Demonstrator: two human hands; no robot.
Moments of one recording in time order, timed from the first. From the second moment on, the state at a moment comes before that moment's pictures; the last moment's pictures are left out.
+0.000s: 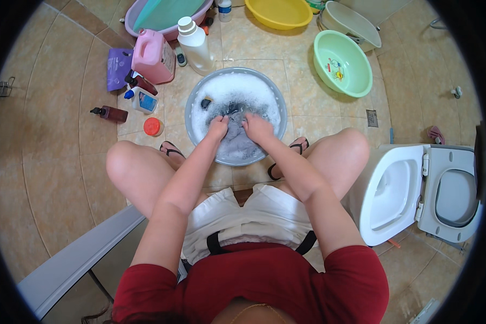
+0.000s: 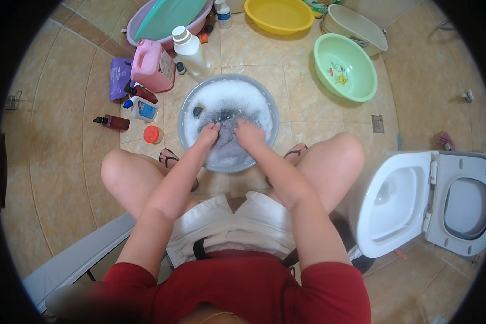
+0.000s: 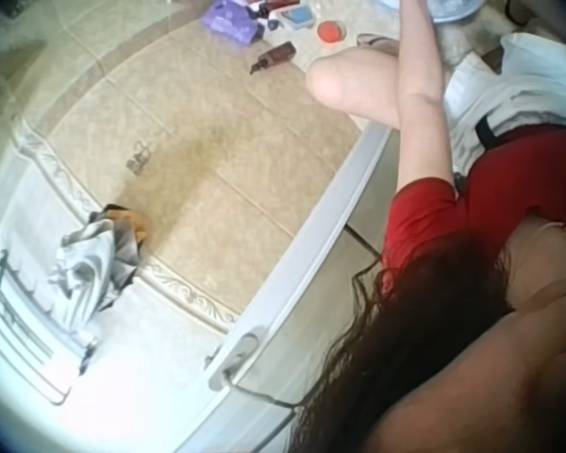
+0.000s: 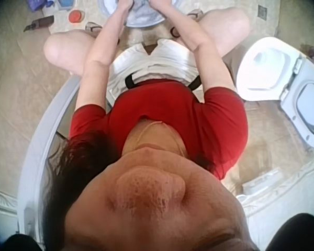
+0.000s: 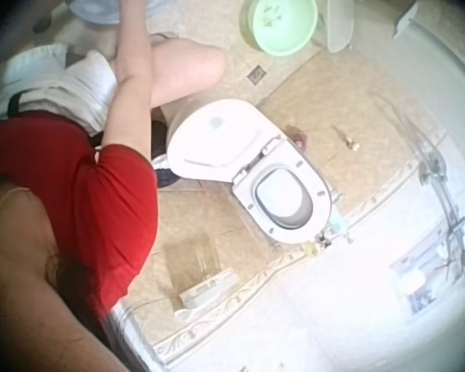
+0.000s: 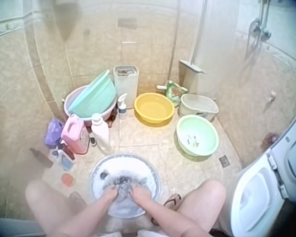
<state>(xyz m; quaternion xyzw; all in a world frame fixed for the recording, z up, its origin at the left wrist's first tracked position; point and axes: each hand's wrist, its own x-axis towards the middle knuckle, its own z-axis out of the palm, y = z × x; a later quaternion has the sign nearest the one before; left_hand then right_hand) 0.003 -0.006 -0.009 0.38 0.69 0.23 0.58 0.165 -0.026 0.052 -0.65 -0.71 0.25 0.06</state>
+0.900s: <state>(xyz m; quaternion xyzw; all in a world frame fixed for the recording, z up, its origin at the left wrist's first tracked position) 0.005 0.012 0.143 0.44 0.56 0.33 0.61 0.182 0.005 0.098 -0.67 -0.66 0.28 0.18</state>
